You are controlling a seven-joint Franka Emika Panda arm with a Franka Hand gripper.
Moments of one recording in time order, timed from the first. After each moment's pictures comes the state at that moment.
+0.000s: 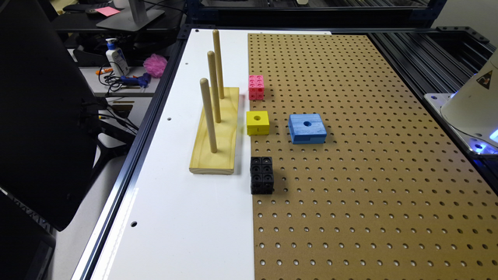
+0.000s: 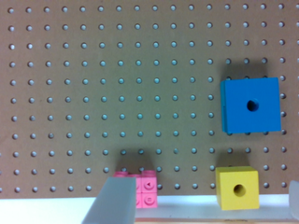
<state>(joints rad) -0.18 -0.24 0.03 -2.34 0.01 2.12 0.65</state>
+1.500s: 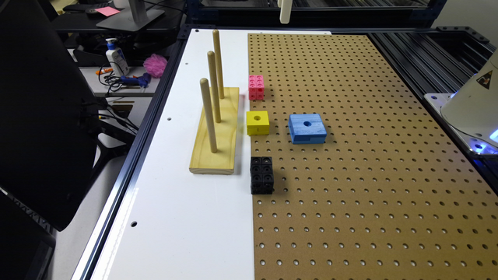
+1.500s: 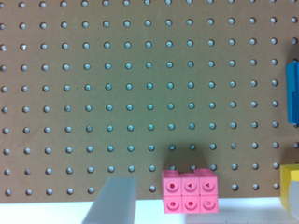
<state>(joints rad) -0.28 -0.08 0.03 -2.35 0.01 2.28 0.54</state>
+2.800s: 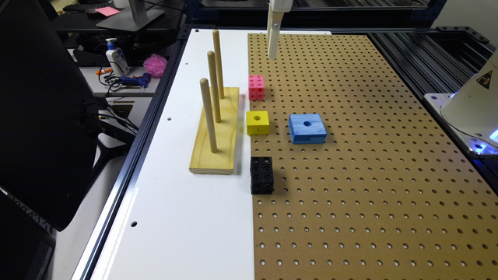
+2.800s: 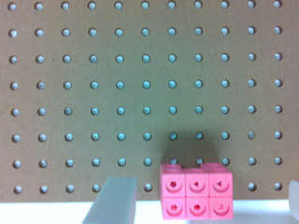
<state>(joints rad) -0.28 0.09 0.05 -2.33 0.01 2.45 0.55</state>
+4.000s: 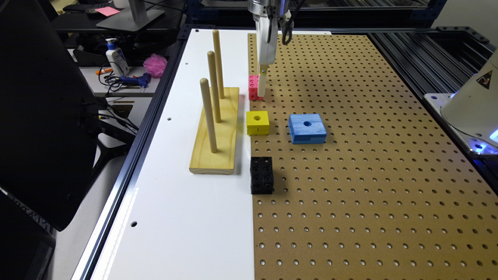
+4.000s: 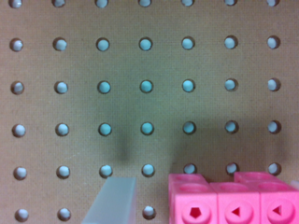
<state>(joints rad) -0.28 0.36 0.05 -2.29 0.01 2.67 0.55</state>
